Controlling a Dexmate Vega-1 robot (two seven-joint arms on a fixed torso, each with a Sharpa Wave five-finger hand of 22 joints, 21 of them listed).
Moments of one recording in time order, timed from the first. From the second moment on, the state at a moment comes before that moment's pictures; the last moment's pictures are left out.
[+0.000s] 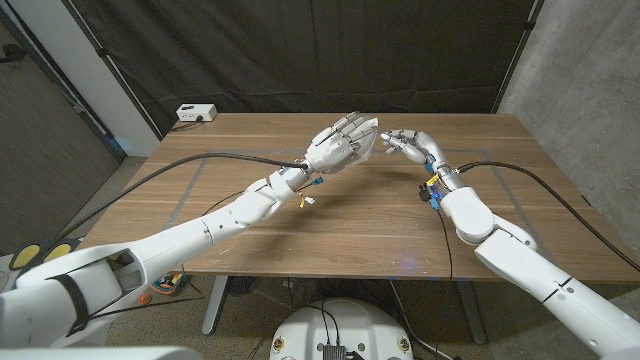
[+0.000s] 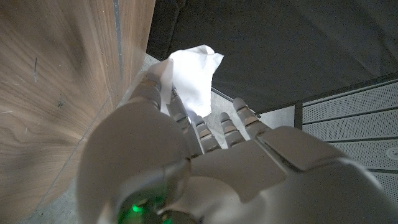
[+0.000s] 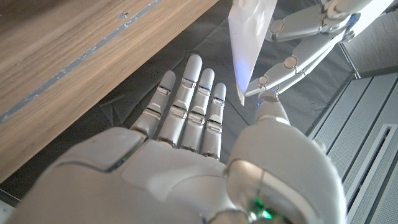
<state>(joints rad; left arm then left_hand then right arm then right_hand) 0.51 0.66 1.02 -1.50 1.39 0.16 0.77 1.01 0.08 0.23 -0.08 0.27 0.95 -0.13 0.56 0.24 0.17 -0.18 0.20 0.20 0.02 -0.03 0.20 0.20 0.01 0.07 0.47 0.20 -1.12 -0.72 -0.37 -1.95 0.09 0.05 -0.32 0.72 0.04 0.18 -0.17 0.20 0.68 -0.03 0.26 0.19 0.77 -0.03 0.37 0.28 0.71 -0.07 0.67 0.48 0.30 0.05 0.65 0.30</state>
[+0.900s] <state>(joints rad) 0.46 0.65 1.04 -1.46 1.35 0.09 0.84 1.01 0.08 0.21 -0.08 0.28 0.95 -0.13 0.57 0.24 0.17 -0.21 0.20 0.20 0.02 -0.03 0.20 0.20 0.01 0.07 0.47 0.20 -1.07 -0.68 -0.43 -1.96 -0.03 -0.05 -0.42 1.08 0.12 0.23 -0.17 0.19 1.10 -0.05 0.38 0.22 1.19 -0.10 0.55 0.42 0.89 -0.12 1.00 0.60 0.38 -0.01 0.89 0.42</state>
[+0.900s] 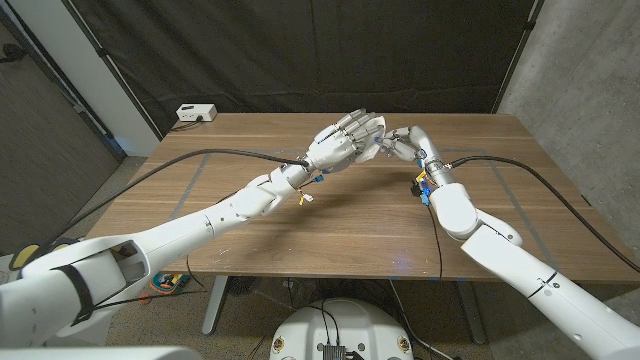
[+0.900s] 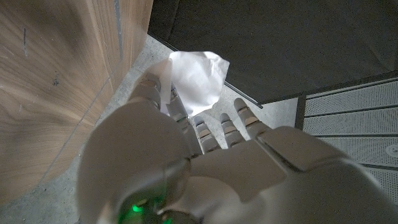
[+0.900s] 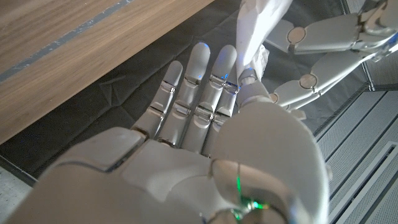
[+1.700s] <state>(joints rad) 0.46 0.65 0.98 -1.43 1.08 -0.11 0.77 0.72 -0.01 -0.02 0.08 0.32 0.39 -0.22 0.25 0.21 0.07 -0.14 0.20 0.20 -0.02 -0.02 0.20 0.20 -0.05 0.10 0.44 0.20 -1.01 -0.63 -0.44 -1.82 0.00 0.10 -0.40 1.15 0.10 0.26 -0.17 0.19 1.13 -0.01 0.41 0.26 1.23 -0.06 0.61 0.50 0.93 -0.13 1.03 0.65 0.36 -0.01 0.96 0.43</state>
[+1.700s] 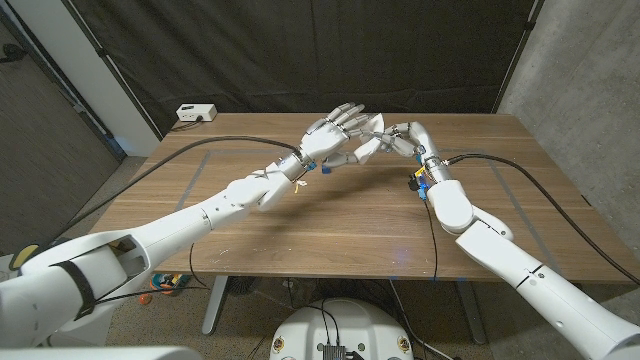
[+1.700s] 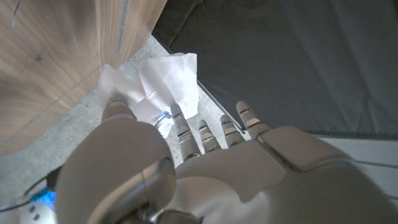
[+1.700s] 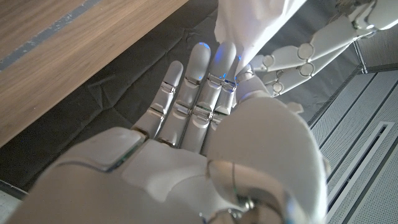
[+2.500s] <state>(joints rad) 0.60 0.58 0.72 -1.35 0.41 -0.54 0.53 0.70 0.02 -0.02 0.09 0.32 0.37 -0.22 0.24 0.21 0.08 -0.12 0.21 0.21 -0.02 -0.02 0.20 0.20 -0.05 0.10 0.44 0.20 -0.98 -0.54 -0.40 -1.57 0.13 0.43 -0.36 1.15 0.09 0.27 -0.16 0.22 1.13 0.00 0.42 0.28 1.23 -0.06 0.65 0.55 0.93 -0.13 1.01 0.68 0.34 -0.02 1.00 0.45</state>
